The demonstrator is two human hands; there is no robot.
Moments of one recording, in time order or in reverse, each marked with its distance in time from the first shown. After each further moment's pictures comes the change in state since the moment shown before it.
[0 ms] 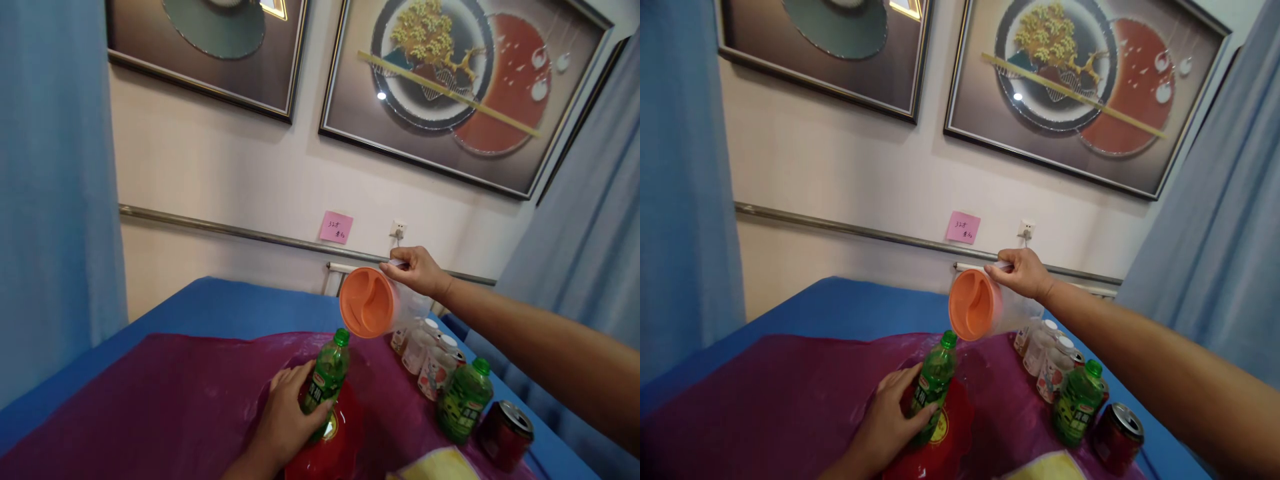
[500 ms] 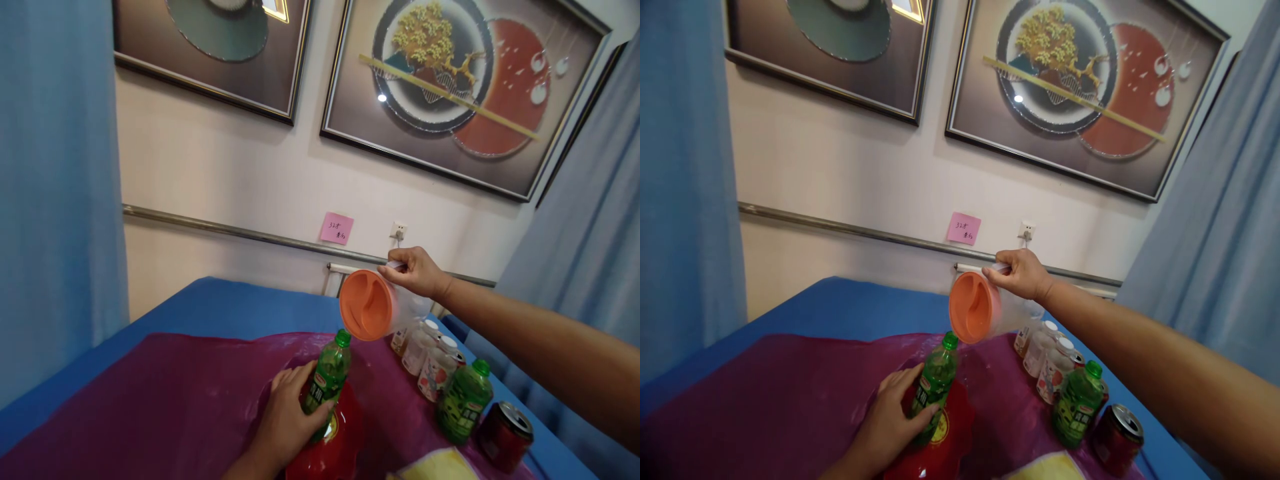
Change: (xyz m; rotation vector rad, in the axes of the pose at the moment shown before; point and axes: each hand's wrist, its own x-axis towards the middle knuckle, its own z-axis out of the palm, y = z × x) left_hand 0.000 0.002 -0.001 -0.007 -0.019 -0.003; right_hand 0.002 -0.009 0.000 -0.064 -0.008 -0.045
